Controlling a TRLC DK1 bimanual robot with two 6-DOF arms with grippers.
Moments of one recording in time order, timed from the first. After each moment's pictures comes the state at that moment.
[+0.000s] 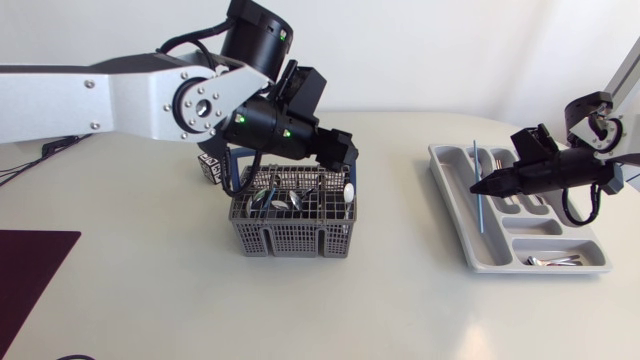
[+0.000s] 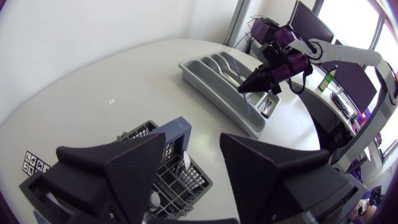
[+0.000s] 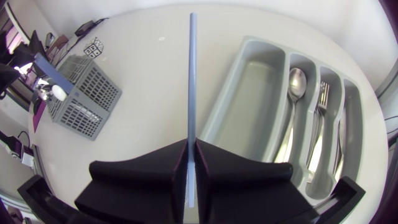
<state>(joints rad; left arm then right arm) -0.64 1.70 1.33 -0.30 0.27 -0.04 -0.29 1.75 1.11 -0.48 -0.56 -0.49</state>
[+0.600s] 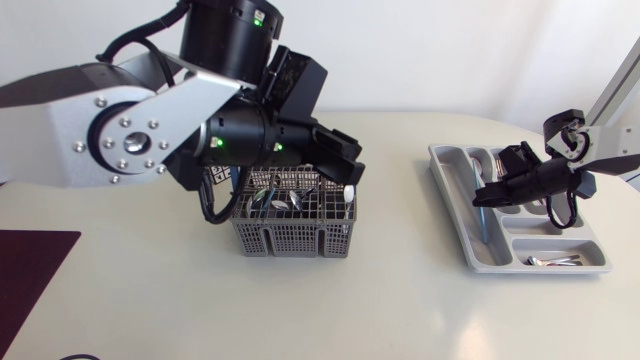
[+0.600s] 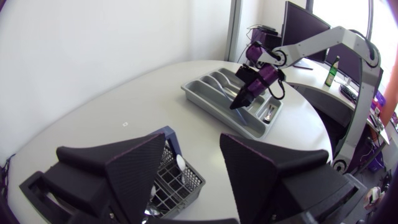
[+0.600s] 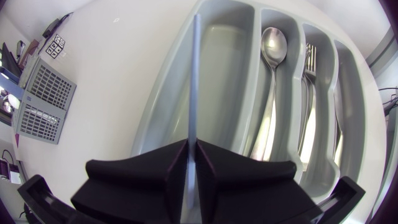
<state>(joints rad) -0.77 1.49 1.17 -0.20 0.06 0.01 -0.29 1.93 1.16 -0.42 -0.38 -0.42</state>
